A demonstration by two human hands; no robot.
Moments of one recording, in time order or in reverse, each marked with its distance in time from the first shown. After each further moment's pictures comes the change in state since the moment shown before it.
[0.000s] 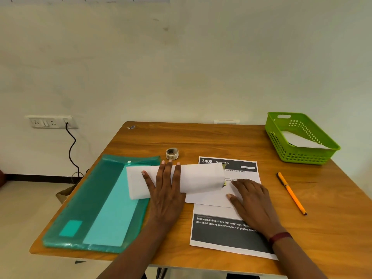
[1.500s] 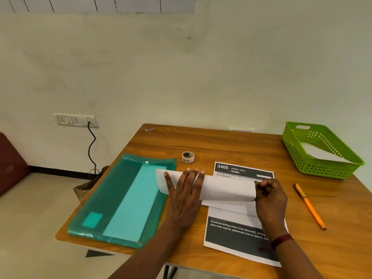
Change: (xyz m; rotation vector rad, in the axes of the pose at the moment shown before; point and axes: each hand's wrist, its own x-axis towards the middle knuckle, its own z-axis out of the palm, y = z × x) left_hand -0.008 0.000 -0.004 -0.043 0.001 0.102; right_hand 0.025 -0.032 -0.007 1.199 0.440 0.509
